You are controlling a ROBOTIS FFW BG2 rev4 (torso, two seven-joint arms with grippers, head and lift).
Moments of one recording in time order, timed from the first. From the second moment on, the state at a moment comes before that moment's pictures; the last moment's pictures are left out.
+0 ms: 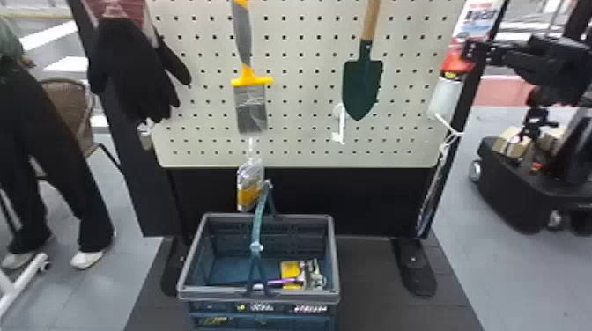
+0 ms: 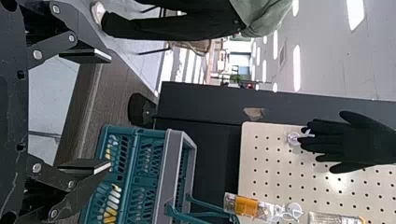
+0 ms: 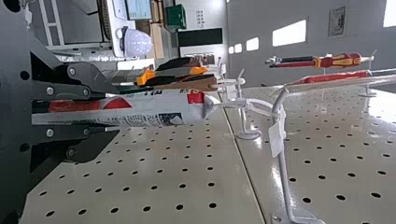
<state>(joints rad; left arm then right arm) 0.74 0.02 -0.20 -1.52 -0.07 -0.79 0.49 -0.84 -0.55 0.08 -1.24 -0.61 0.54 1.36</state>
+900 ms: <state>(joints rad) 0.74 0.02 -0.20 -1.52 -0.06 -0.79 0.49 -0.78 -0.55 0.04 -1.35 -0.60 0.57 1.36</state>
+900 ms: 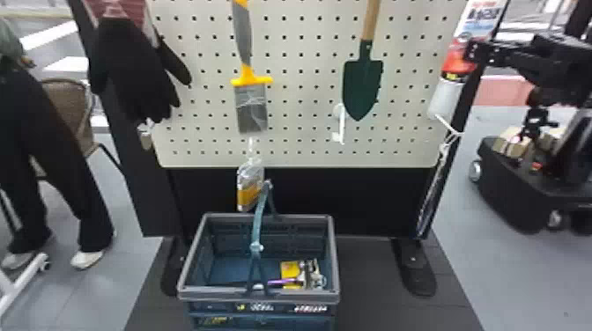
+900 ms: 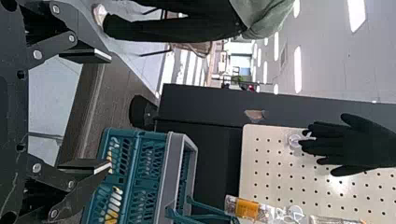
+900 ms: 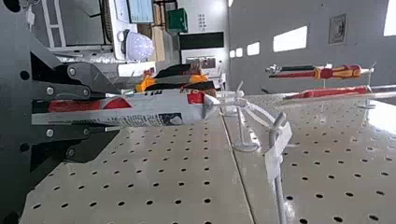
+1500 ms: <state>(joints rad) 0.74 0.03 -0.20 -1.52 -0.05 -0.79 0.49 -0.71 -0.55 -0.06 -1.49 -0.58 0.58 1.34</state>
